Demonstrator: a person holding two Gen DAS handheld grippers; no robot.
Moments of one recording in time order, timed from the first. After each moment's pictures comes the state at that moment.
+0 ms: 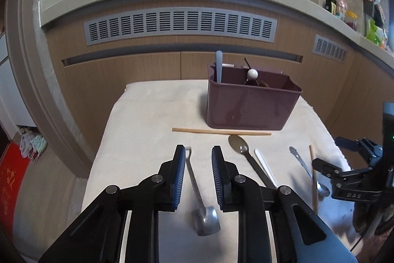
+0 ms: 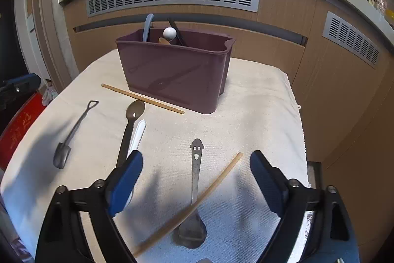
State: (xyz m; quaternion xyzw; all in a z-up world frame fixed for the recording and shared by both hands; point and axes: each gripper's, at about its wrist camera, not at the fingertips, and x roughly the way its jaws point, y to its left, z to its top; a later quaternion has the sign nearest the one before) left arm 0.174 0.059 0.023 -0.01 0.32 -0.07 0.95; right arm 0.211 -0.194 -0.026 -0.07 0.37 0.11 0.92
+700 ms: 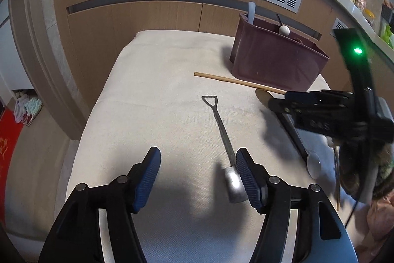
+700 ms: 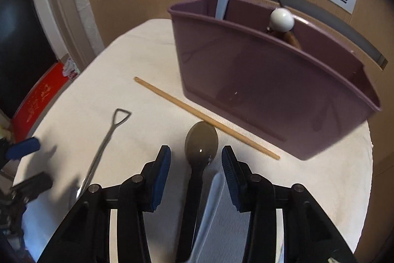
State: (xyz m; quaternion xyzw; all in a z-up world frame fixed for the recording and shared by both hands) left arm 0.174 0.103 -0.042 -0.06 0.41 -0.06 0.91; right arm 0.303 -0.075 -0.058 -0.11 0.46 0.19 0.86
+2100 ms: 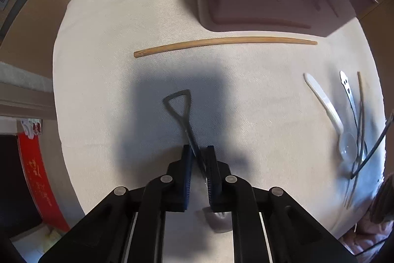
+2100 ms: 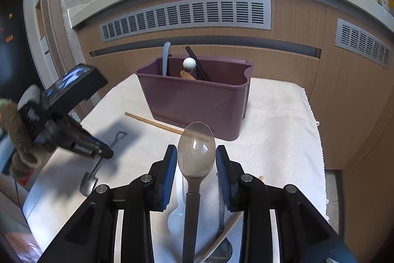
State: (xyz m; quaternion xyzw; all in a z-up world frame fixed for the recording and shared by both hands) left arm 0.309 0.021 -0.065 0.10 0.66 -0.09 0.74; right arm 0.207 -0.187 0.004 -0.02 0.33 0.16 0.93
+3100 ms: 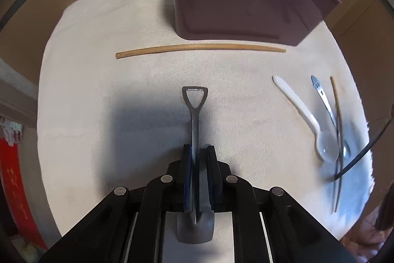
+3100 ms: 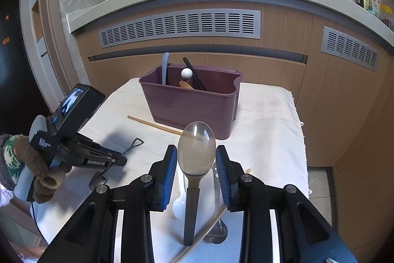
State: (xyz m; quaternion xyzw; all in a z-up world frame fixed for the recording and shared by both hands) left arm 0.281 0.020 -0.053 0.04 0.60 -0.14 0.79; right arm 0.181 -0.194 0.032 -0.02 0.33 0.13 0.93
